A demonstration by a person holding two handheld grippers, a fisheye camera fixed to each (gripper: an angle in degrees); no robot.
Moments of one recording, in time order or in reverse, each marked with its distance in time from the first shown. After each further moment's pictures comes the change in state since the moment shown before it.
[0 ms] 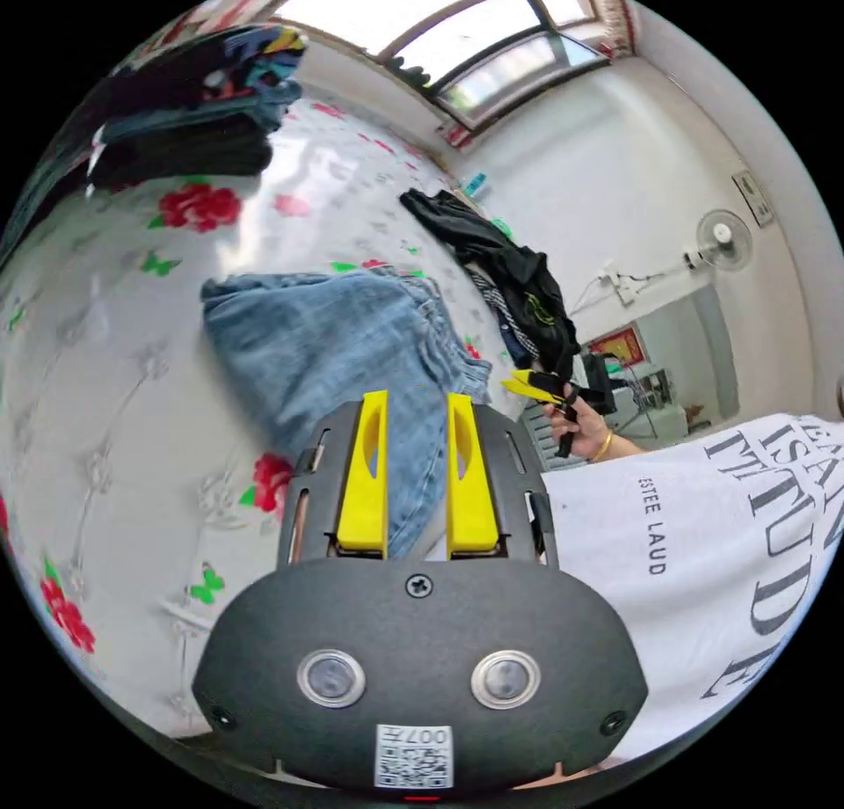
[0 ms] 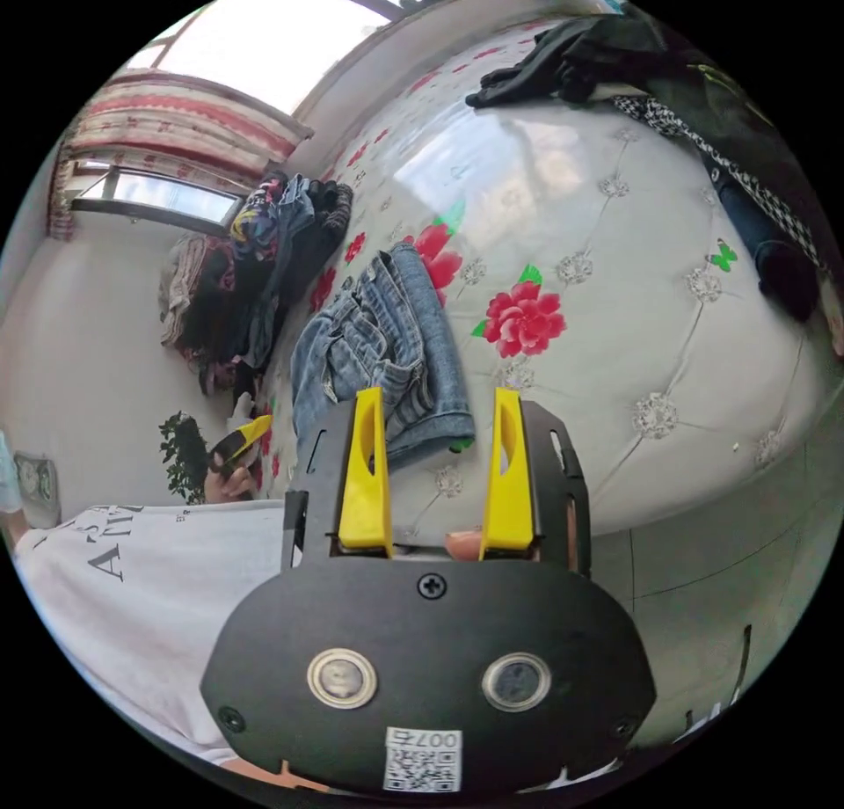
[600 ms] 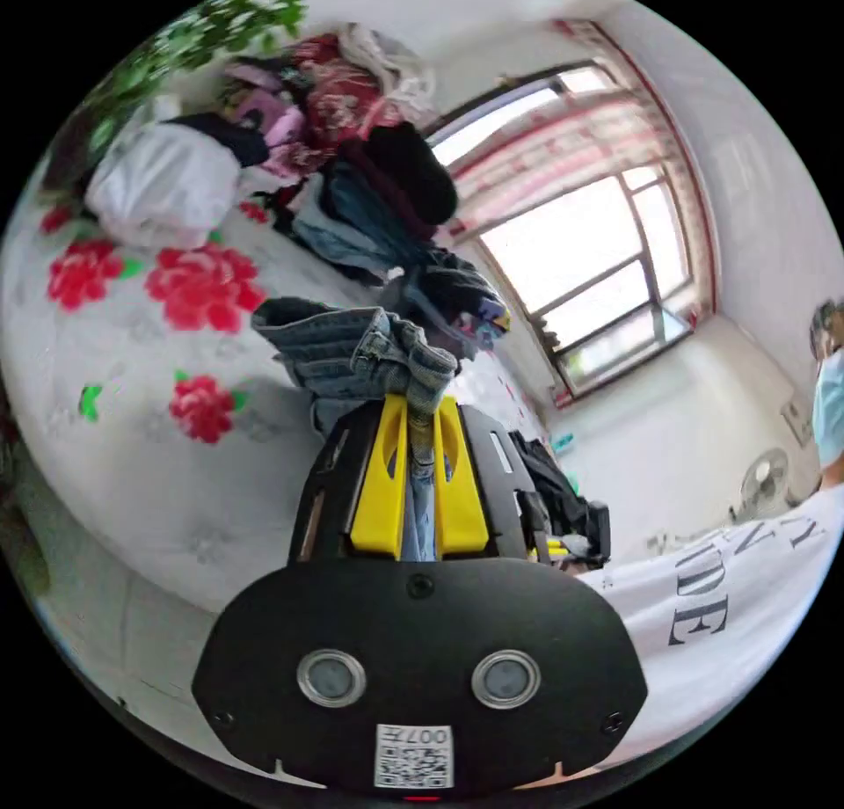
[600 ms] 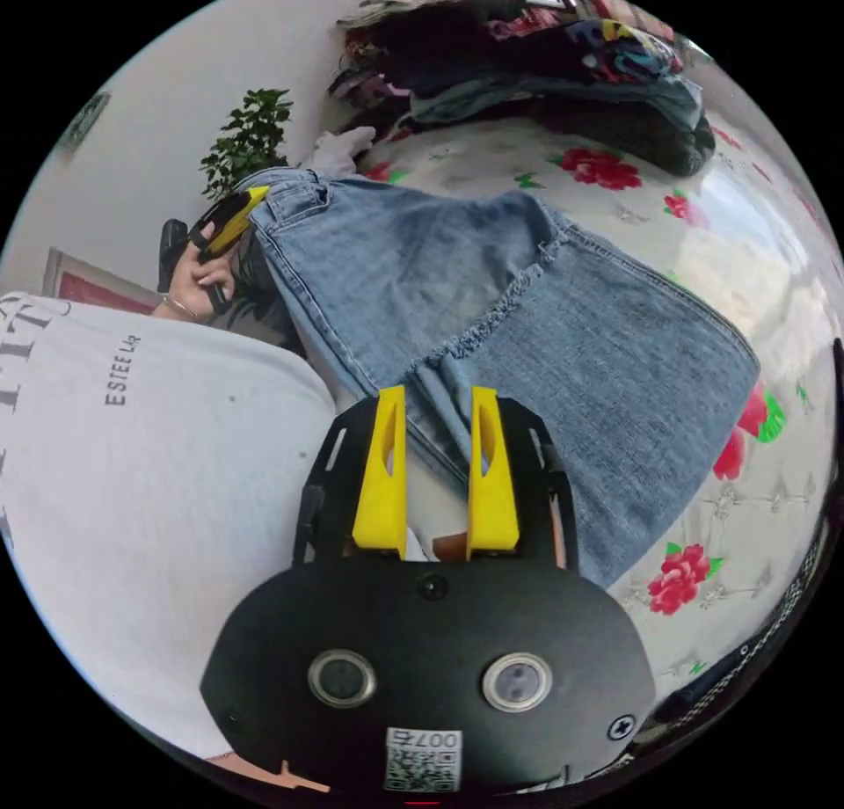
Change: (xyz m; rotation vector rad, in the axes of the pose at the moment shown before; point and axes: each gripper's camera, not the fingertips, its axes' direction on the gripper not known) left arm 0.013 0.191 -0.316 0.759 -0.197 -0.281; right arm -0.221 0.082 0.163 -0.487 0.039 -0.885
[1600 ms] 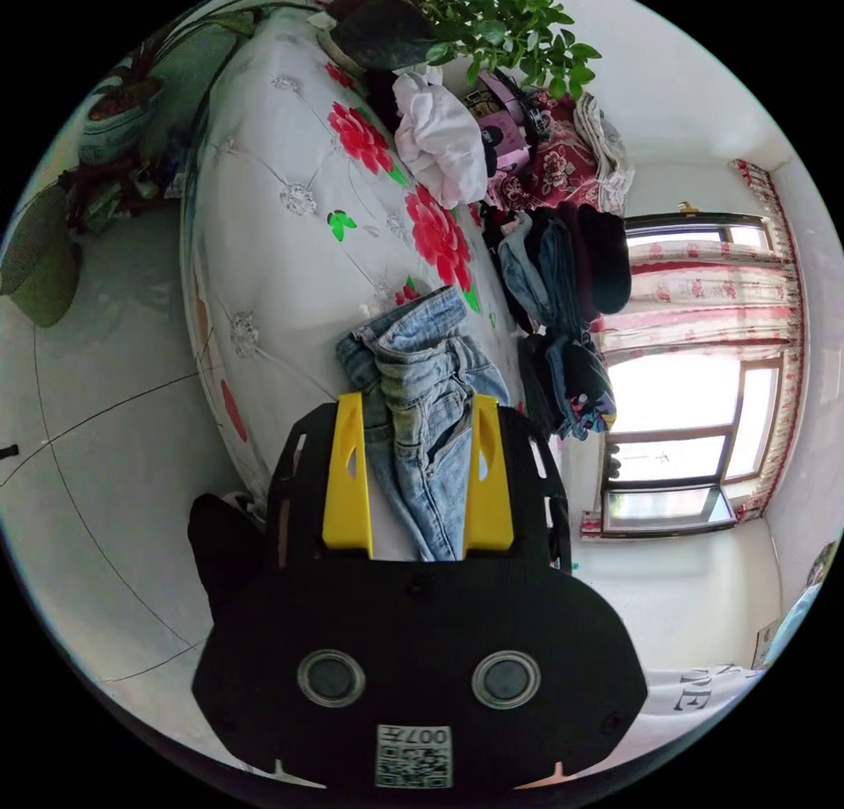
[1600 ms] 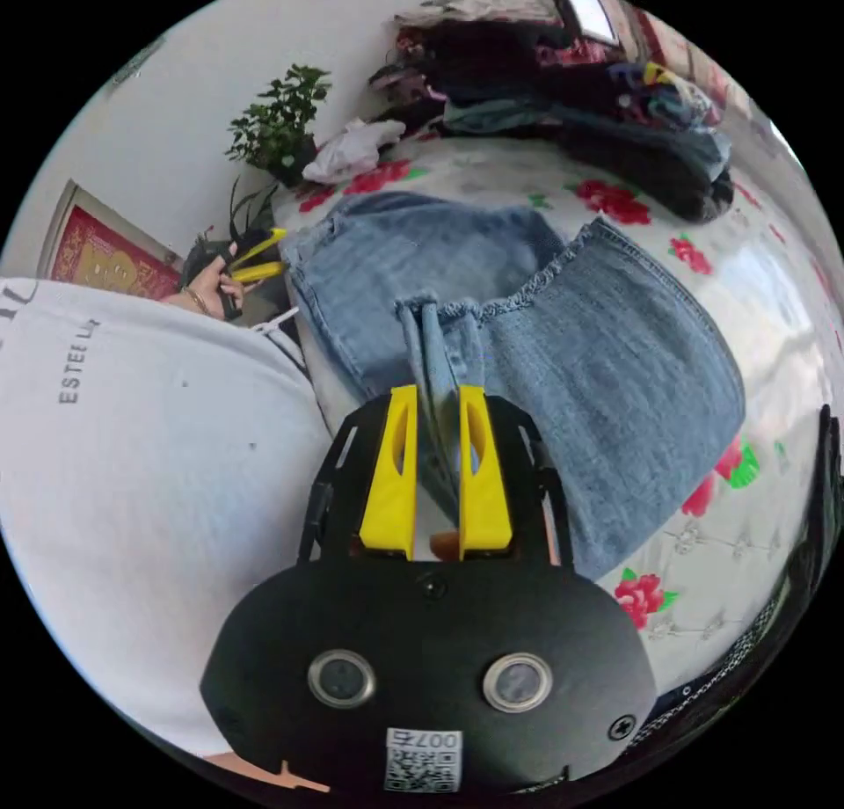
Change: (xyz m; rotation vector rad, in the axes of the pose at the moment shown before) left arm -0.099 0.075 -0.196 0.178 -0.268 -0.709; right arm -0.004 0.000 0.041 -0.162 0.027 -0.200
